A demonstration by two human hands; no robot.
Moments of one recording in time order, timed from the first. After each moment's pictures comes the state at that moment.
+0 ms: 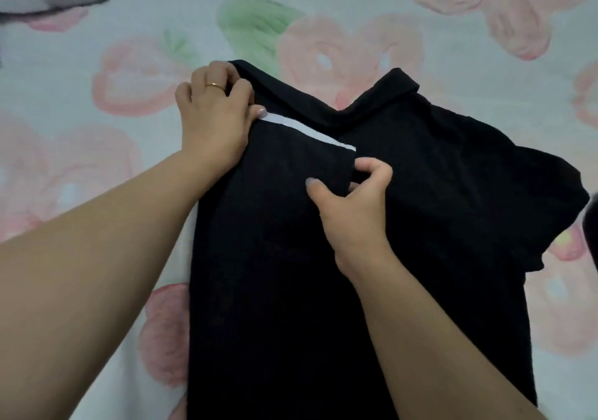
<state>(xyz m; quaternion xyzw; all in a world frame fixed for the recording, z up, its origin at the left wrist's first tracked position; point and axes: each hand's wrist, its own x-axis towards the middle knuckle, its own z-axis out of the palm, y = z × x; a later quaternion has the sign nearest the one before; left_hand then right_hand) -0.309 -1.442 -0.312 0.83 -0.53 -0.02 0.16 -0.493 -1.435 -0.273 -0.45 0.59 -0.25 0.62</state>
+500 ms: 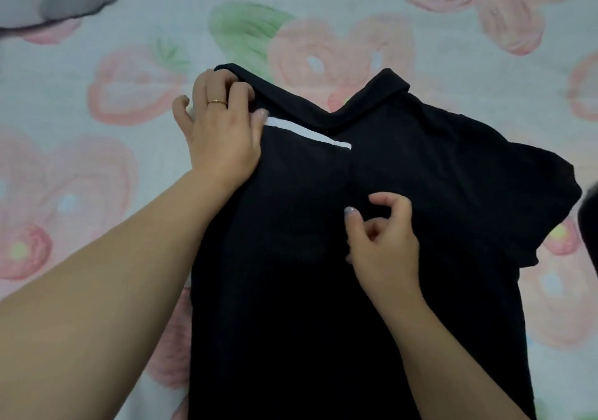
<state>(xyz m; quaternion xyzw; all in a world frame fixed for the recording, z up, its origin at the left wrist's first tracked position) -0.335 -1.439 -0.308 0.85 -0.49 -0.02 0.18 -0.548 -1.422 -0.281 -0.57 0.64 -0.17 0.48</state>
